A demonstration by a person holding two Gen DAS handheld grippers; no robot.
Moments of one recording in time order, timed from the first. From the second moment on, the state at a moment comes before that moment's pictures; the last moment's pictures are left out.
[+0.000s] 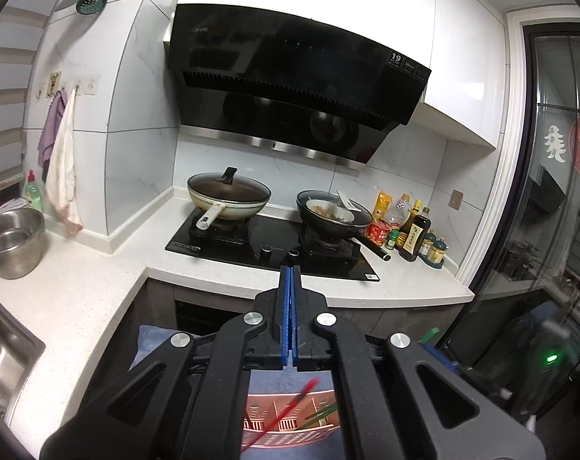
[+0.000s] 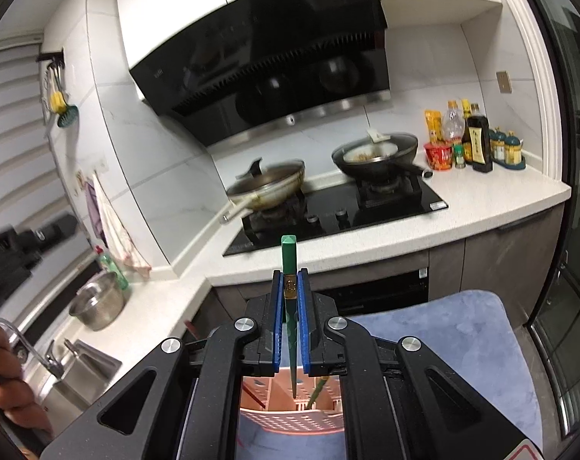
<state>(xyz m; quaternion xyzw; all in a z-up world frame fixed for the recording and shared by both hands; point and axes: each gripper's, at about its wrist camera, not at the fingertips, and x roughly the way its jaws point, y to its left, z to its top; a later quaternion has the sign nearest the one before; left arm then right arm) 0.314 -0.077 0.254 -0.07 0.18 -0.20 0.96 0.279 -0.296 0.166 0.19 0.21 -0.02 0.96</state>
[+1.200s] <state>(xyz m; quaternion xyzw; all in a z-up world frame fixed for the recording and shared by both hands) 0.253 -0.093 -0.008 -0.01 0.48 -0.19 0.86 0.141 -0.318 0.134 0.19 0.24 -0.07 0.95</state>
